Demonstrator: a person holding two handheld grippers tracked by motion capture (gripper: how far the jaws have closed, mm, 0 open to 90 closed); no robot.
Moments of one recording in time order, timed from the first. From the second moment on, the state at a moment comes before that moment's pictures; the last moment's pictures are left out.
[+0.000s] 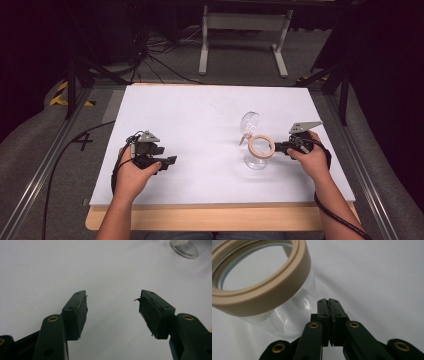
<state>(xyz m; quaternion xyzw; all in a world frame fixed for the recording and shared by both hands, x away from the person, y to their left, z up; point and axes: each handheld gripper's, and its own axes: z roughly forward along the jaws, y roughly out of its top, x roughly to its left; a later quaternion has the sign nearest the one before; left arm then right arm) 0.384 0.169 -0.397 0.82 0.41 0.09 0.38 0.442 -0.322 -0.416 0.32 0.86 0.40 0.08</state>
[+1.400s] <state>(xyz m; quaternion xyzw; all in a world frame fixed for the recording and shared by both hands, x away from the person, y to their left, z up) 0.406 0.135 -0.387 0.84 0.37 0.07 0.40 0.399 -0.278 -0.419 0.27 0.90 0.34 0.08</state>
